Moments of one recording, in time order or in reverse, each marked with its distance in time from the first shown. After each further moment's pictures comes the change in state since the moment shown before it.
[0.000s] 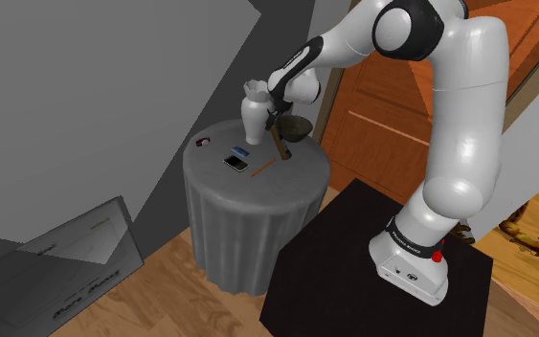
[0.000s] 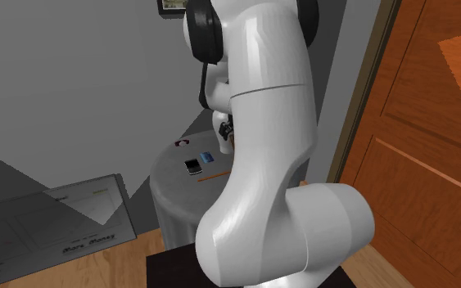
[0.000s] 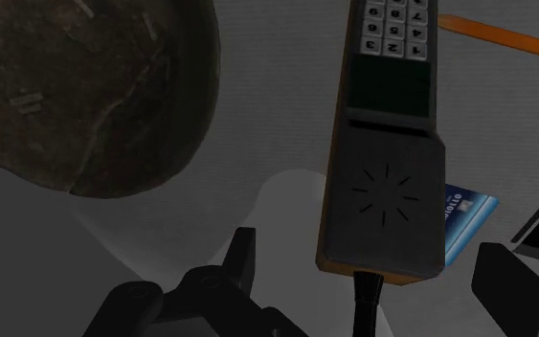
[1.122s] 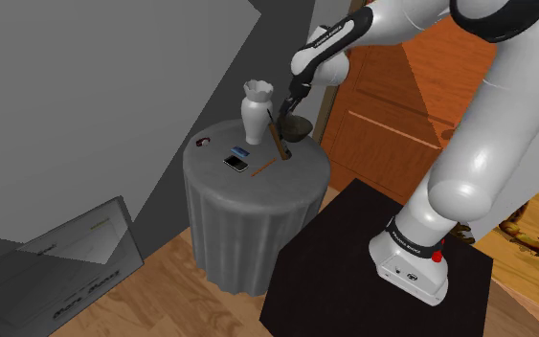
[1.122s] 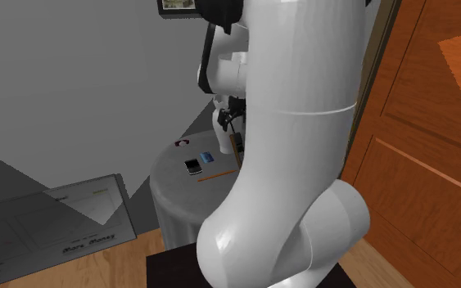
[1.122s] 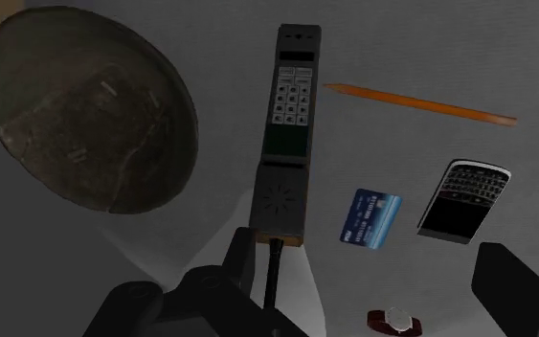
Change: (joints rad) arm 0.113 -0.388 -0.116 -0.289 -0.208 -0.116 0.235
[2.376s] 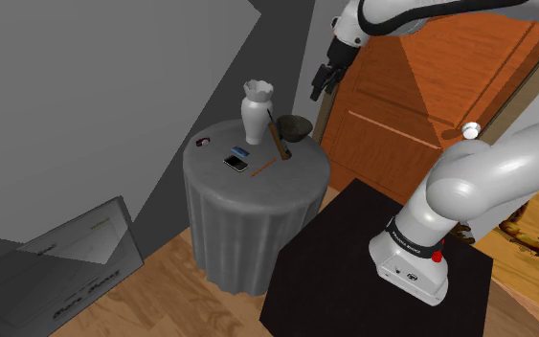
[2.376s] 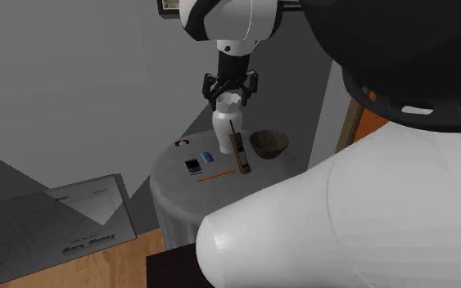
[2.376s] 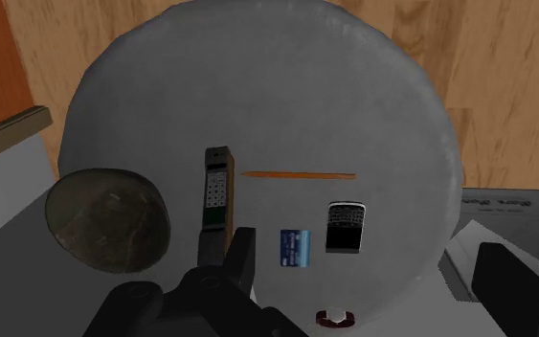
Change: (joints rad) arm -0.055 -0.723 0.157 -0.230 -0.261 -0.565 0.496
